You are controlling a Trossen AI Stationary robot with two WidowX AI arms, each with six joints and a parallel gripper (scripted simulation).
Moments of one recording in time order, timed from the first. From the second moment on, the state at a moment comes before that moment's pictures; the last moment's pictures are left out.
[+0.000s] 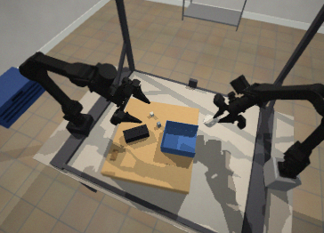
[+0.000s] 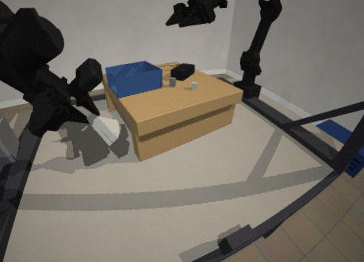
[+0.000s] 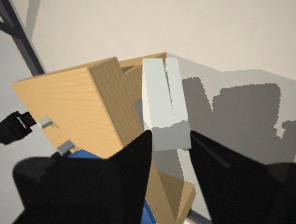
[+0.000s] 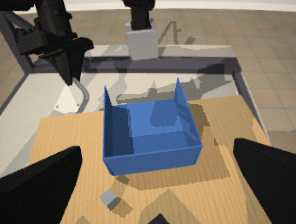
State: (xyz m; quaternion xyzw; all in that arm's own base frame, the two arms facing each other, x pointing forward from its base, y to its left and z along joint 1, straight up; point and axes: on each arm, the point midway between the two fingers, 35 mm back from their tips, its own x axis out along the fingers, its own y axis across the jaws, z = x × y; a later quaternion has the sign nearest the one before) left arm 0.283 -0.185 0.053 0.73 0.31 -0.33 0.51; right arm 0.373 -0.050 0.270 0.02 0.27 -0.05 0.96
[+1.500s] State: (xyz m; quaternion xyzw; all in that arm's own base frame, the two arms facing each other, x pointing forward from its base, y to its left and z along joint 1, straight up) left arm 0.290 -0.146 0.049 0.72 0.38 -0.32 0.48; right arm 0.373 -0.050 0.270 0.02 0.27 -0.05 0.96
